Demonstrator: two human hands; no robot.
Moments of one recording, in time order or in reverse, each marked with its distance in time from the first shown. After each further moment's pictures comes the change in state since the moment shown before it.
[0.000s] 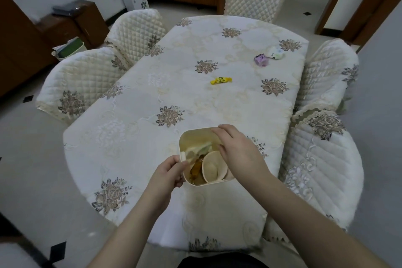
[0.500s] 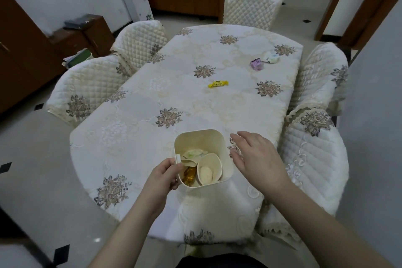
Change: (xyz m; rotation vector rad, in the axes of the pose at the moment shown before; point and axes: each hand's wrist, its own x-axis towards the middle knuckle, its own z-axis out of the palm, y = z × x) left_hand -0.036 -0.003 0.015 -0.003 0.043 0.046; right_hand -0.059 0.041 -0.023 -0.245 0.130 -0.021
